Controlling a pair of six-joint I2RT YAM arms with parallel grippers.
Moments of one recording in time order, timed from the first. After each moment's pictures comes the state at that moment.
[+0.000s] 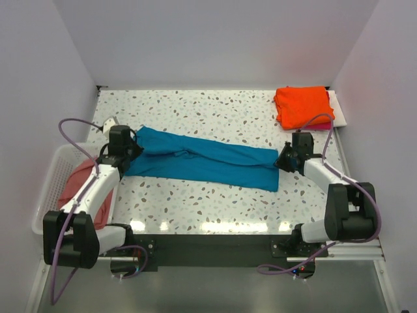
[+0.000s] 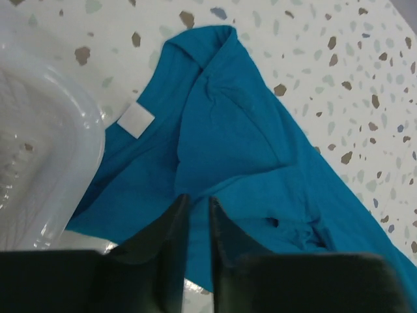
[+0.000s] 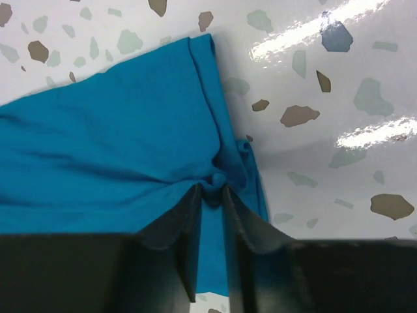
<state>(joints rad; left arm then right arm) -0.08 1.21 0.76 -0.21 -0.23 -0.71 0.04 1.41 0.71 -0.23 -0.05 0.56</state>
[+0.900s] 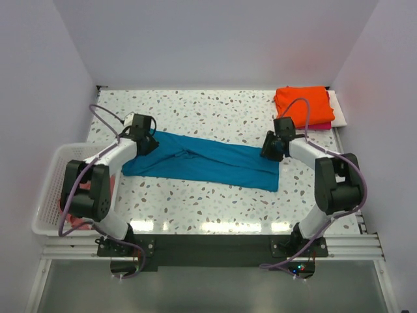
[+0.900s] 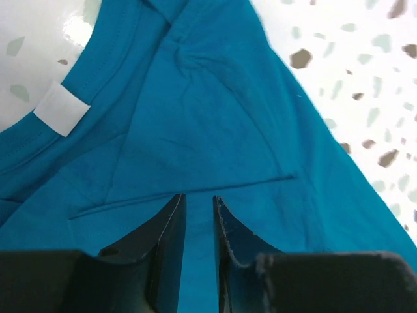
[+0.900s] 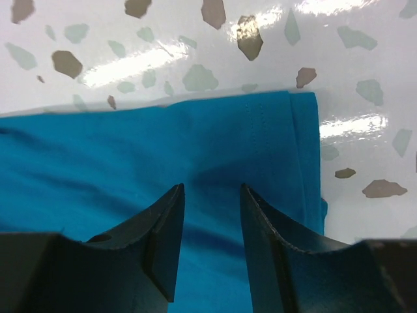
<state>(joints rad) -0.18 1.59 0.97 -0.31 -0.24 -0.79 0.17 1.67 0.98 -0.32 0.01 0.50</state>
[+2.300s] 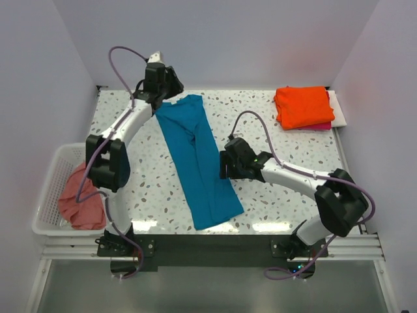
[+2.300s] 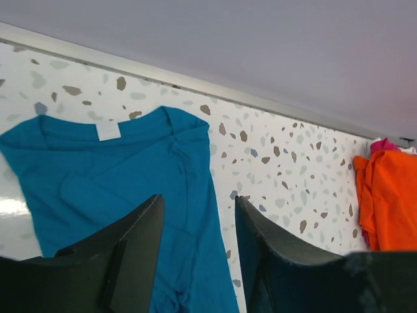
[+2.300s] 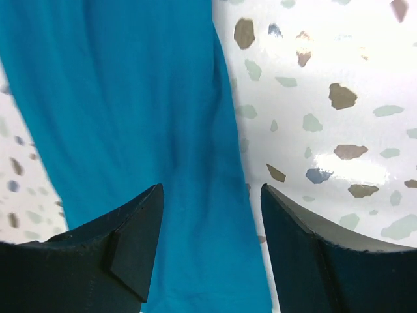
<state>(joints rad) -0.26 2.05 1.78 -0.20 -0.01 -0.54 0.75 1.49 0.93 -0.37 0.16 0.65</state>
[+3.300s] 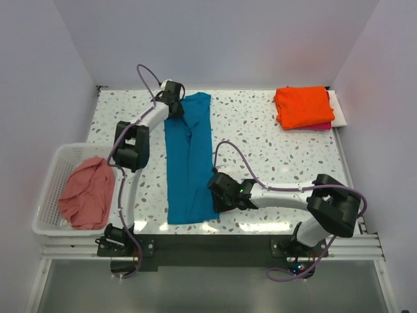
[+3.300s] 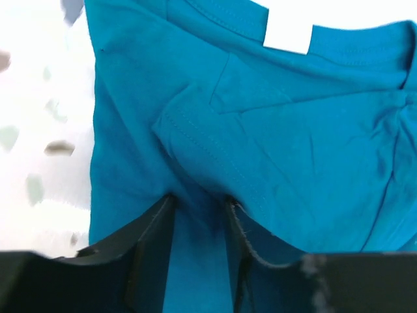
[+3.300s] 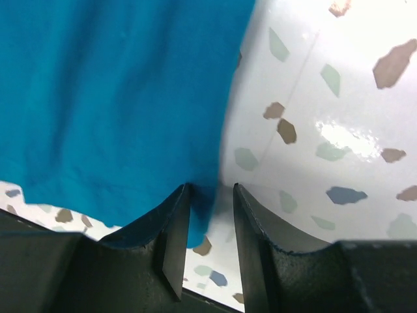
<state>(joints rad) -0.26 2.39 1.93 -0.40 -0.26 -0.54 1.08 1.53 0.77 -0.32 0.18 0.81</state>
